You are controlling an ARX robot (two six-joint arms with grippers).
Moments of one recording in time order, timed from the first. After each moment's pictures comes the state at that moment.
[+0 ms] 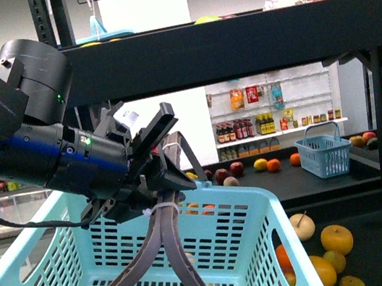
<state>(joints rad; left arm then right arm) -0.27 1.87 1.51 -0.22 0.59 -0.38 -0.44 1.54 0.66 0.17 -0.38 0.25</state>
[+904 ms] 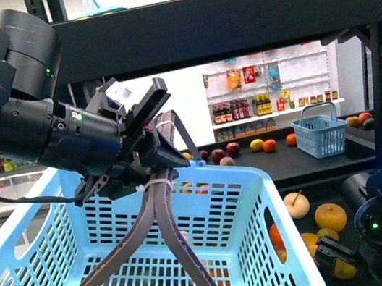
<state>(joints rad) -0.27 1.87 1.51 -0.22 0.59 -0.38 -0.02 2.79 2.19 -0.49 -0.06 0.80</state>
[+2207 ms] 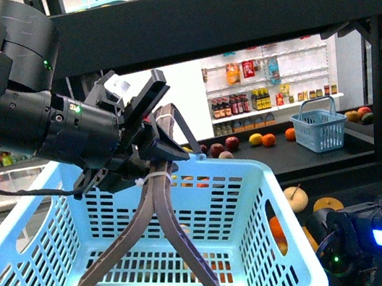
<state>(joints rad) -0.27 1.87 1.51 -0.22 0.59 -0.38 0.07 3.26 2.89 -0.84 0.03 0.99</state>
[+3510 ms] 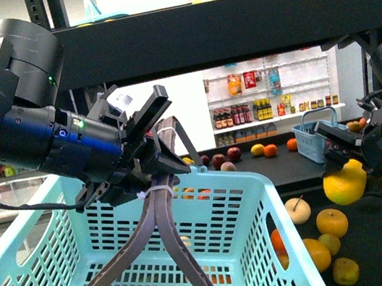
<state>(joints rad) -0.27 1.87 1.51 -0.22 0.59 -0.38 0.03 1.96 1.40 -0.01 -0.16 0.68</state>
